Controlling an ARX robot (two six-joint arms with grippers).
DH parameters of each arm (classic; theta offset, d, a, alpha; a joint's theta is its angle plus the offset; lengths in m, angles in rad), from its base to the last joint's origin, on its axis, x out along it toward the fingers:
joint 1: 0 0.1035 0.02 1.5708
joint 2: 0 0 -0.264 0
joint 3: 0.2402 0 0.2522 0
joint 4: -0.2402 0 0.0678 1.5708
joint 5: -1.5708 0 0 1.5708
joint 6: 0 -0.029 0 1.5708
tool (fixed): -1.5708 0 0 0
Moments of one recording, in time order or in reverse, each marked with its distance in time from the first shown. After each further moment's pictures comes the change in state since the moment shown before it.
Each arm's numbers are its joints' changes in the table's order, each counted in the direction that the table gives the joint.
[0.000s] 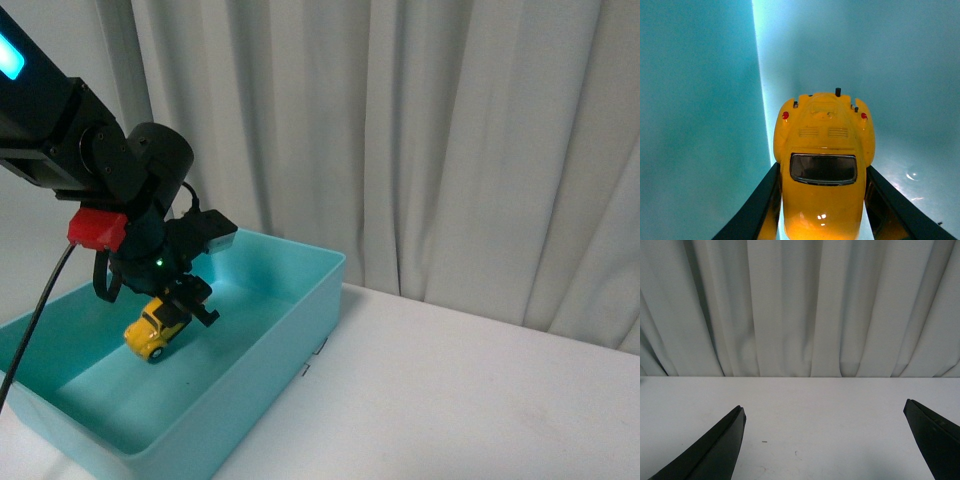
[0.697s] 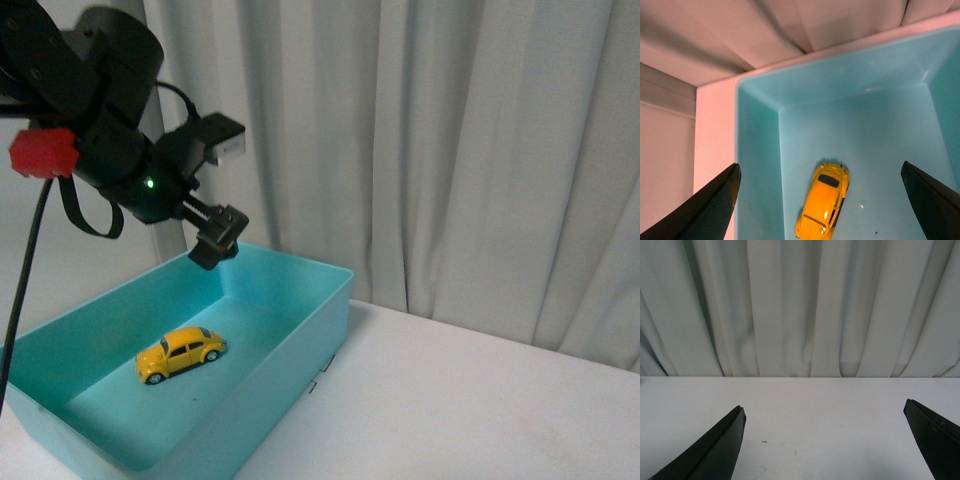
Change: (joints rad) left arm -0.006 0.343 -0.097 0.069 0.229 0.039; right arm 0.000 0.000 0.000 0.000 0.000 0.000
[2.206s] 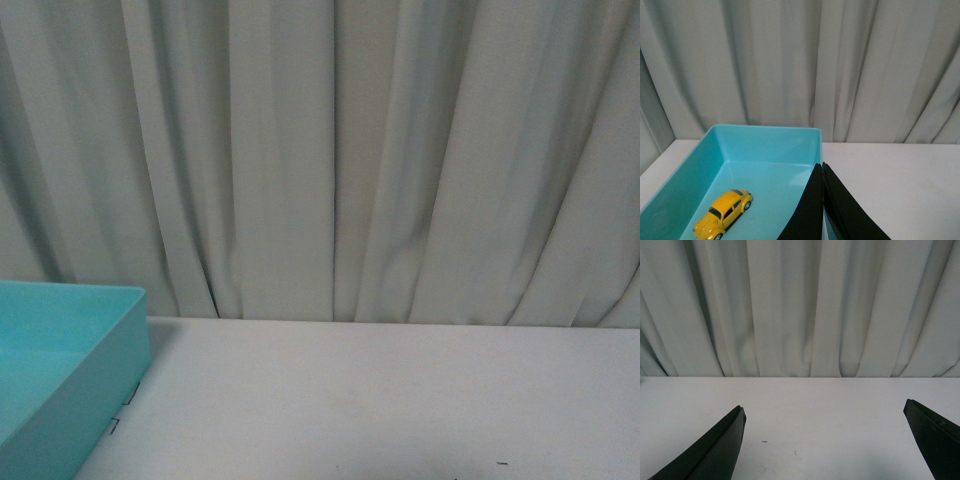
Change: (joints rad) left arm -0.227 1.272 -1.037 0.492 -0.032 0.489; right arm 0.000 0.000 0.000 0.000 0.000 0.000
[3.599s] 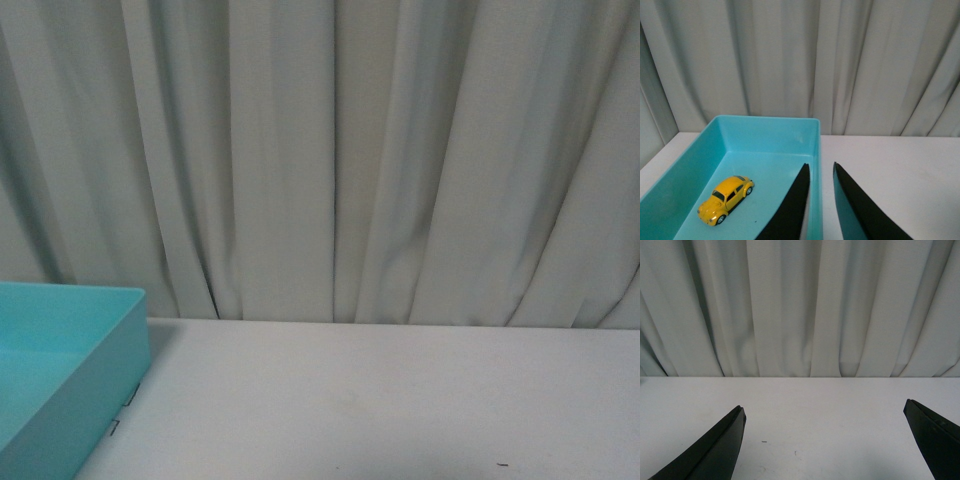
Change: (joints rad) left arm 0.000 0.415 -0.052 -0.355 0.000 0.001; right arm 0.000 0.000 0.000 0.000 0.000 0.000
